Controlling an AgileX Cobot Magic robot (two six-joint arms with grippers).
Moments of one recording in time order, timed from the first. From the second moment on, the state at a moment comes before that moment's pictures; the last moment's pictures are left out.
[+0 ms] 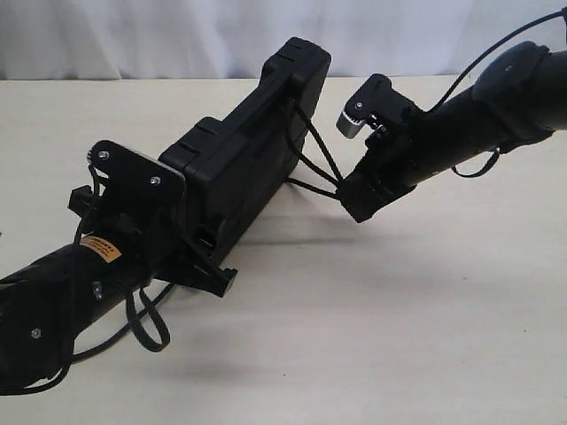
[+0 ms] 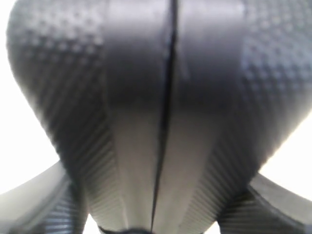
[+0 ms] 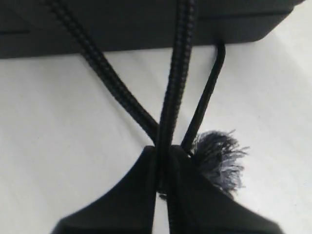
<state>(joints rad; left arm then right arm) -0.76 1.55 -0.46 -0.83 -0.62 0.65 0.24 1.82 -1.09 0.77 0.62 -1.25</state>
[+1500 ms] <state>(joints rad) -0.77 1.61 -0.46 -0.70 -0.71 0.78 0.24 1.66 -1.06 0.49 0.86 -0.57</state>
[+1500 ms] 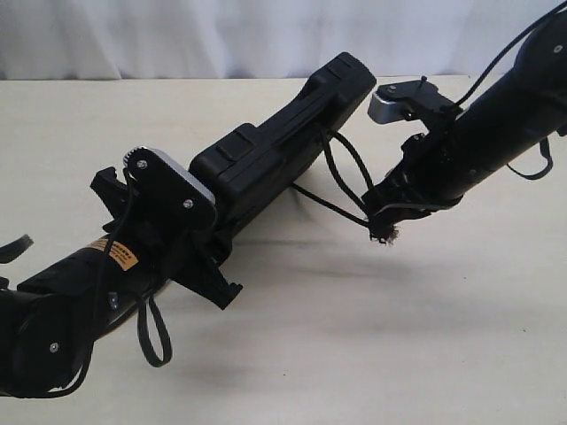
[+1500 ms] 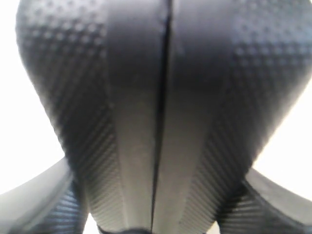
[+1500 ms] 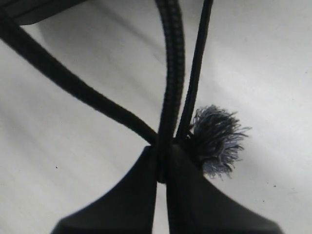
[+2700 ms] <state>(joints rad) -0.76 1.61 -0.46 -0.56 -0.67 0.79 0.24 1.68 -1.06 0.98 0.74 -0.90</state>
